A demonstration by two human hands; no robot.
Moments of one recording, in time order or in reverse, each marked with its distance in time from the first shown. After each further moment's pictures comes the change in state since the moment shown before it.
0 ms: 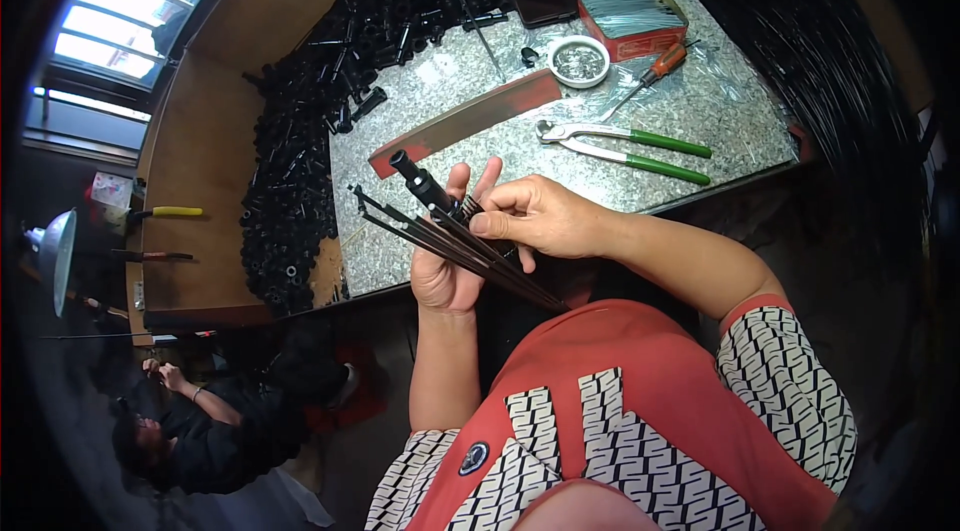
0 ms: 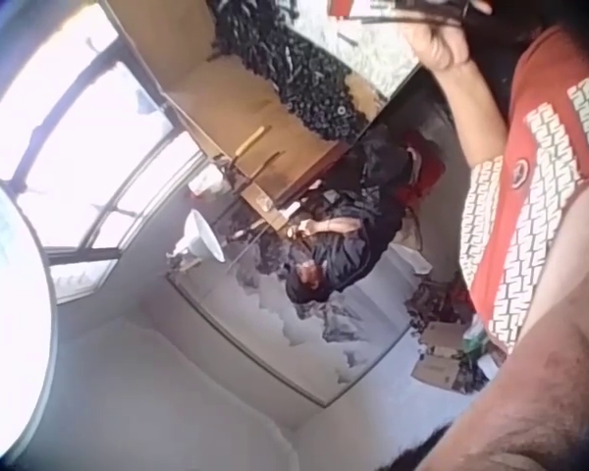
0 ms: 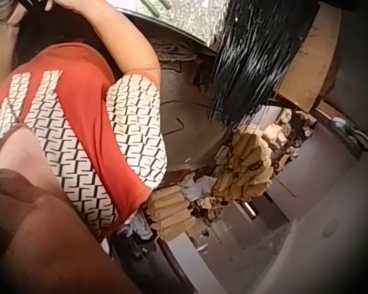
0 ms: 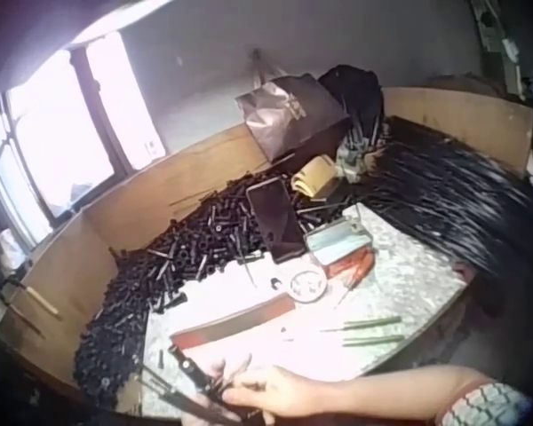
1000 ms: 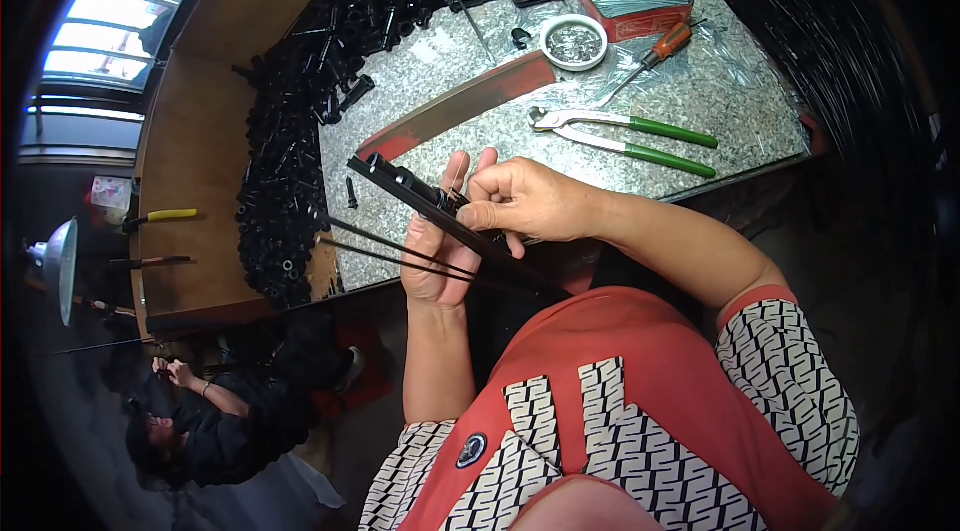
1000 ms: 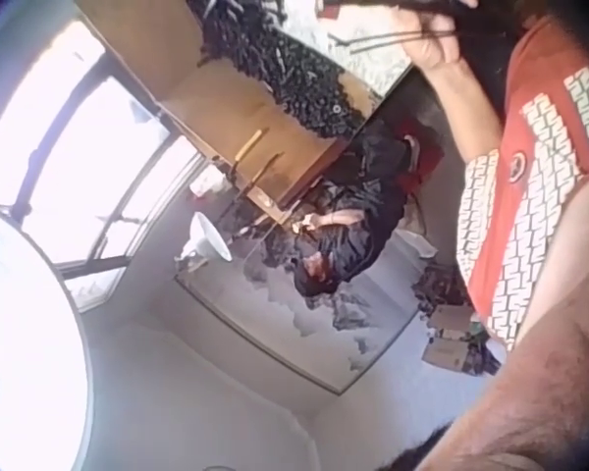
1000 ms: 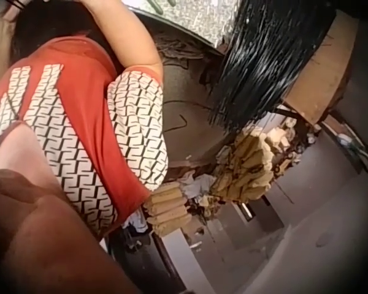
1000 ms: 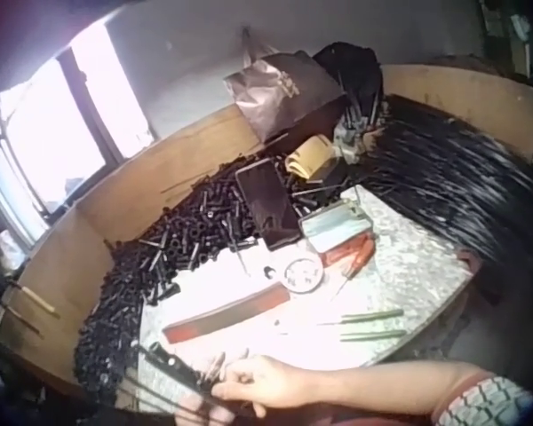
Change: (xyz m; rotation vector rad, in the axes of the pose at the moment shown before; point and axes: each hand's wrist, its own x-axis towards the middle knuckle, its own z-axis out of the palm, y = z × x) left_hand 0.002 0.003 -0.006 0.153 0.204 -0.117; right_hand 0.008 0.001 -0.014 0.040 -0.051 0.030
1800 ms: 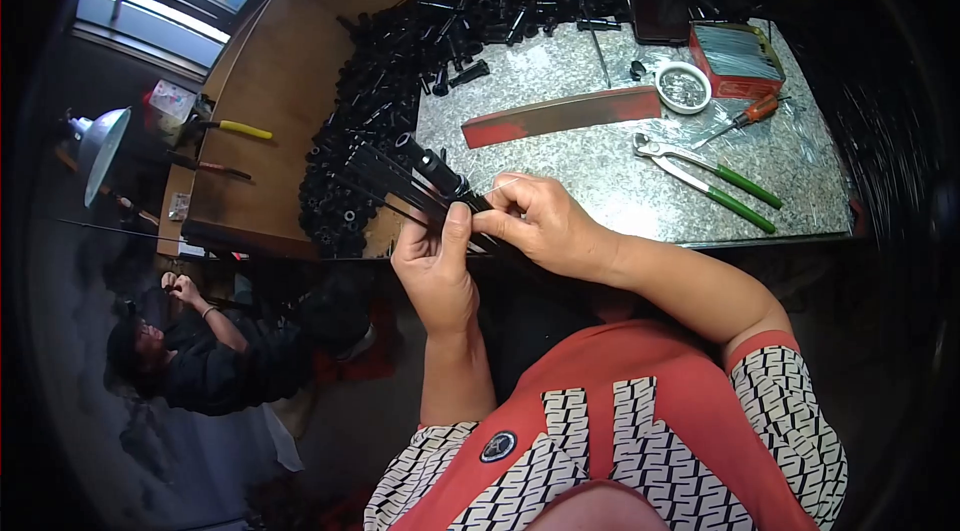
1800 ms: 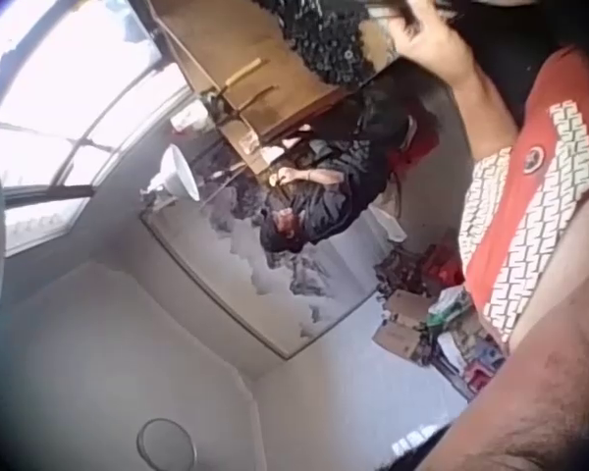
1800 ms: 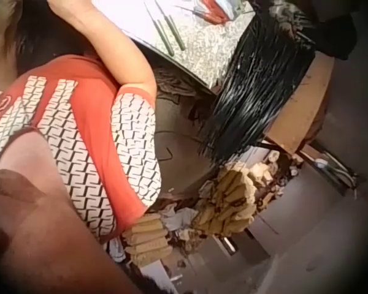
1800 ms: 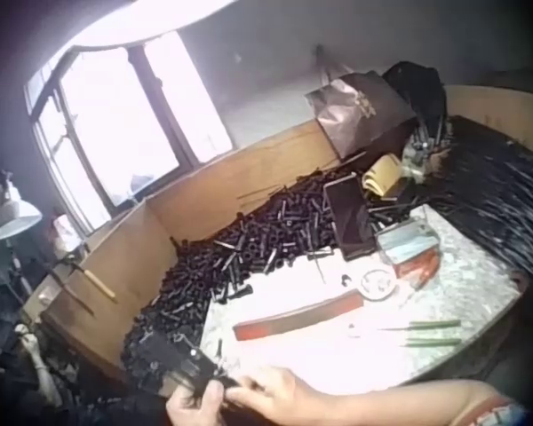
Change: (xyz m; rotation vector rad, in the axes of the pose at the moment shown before) left_hand -0.051 0.049 0.045 0.757 0.613 0.700; right_hand 0.049 -0.001 0.068 -0.465 0.230 -0.570
